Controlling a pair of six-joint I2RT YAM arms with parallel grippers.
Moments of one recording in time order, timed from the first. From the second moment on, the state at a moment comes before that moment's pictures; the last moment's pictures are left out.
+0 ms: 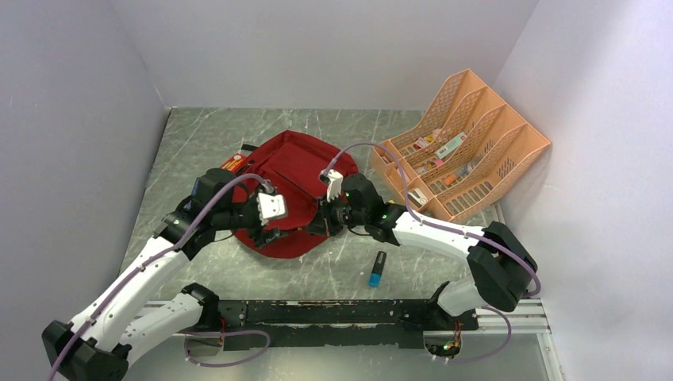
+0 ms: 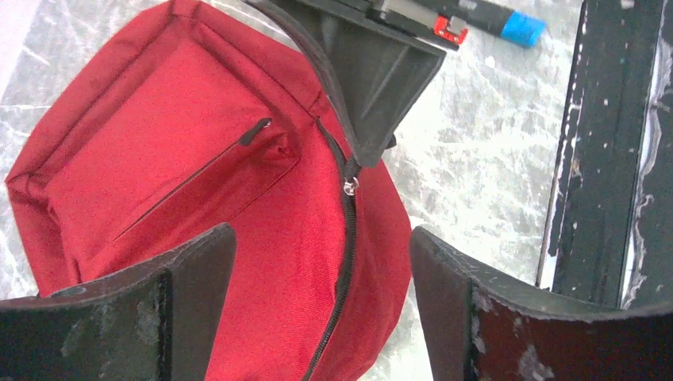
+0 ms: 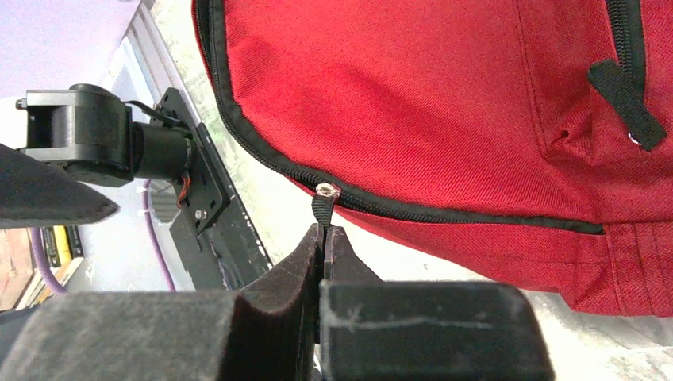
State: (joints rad) left arm -0.50 0.85 0.81 -0.54 0.61 0.59; right arm 0.84 1.43 0.81 0.11 -0.41 0.45
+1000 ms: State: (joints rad) left arm -0.70 1.11 0.82 -0.62 0.38 0.63; right arm 0.83 1.40 0.78 0.10 -0.39 0.46
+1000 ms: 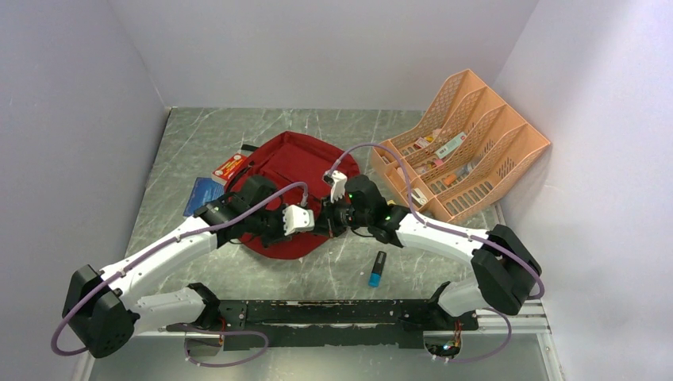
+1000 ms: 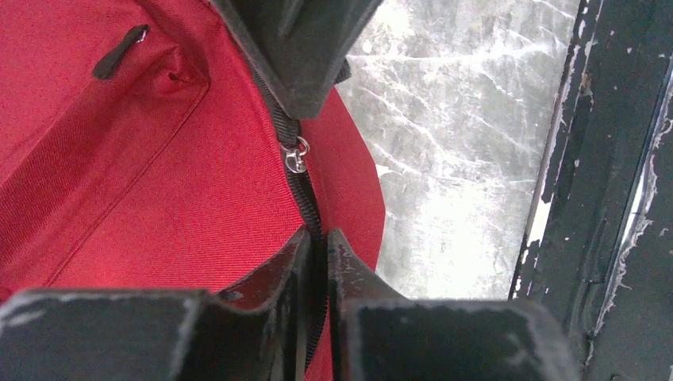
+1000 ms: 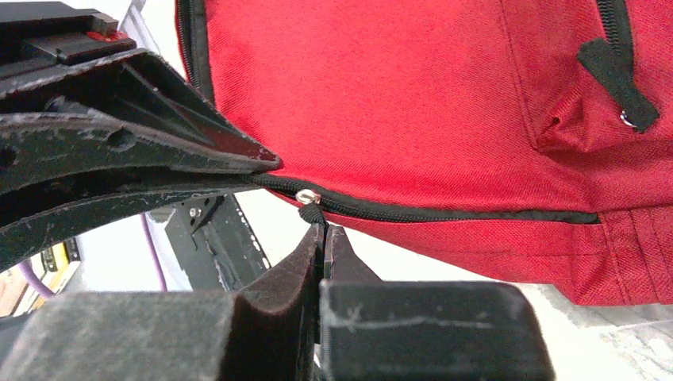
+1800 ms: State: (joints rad) left arm -0.73 1.08 0.80 -0.61 0.37 0.60; right arm 0.78 1.43 0.92 -0.24 -0.10 0.37
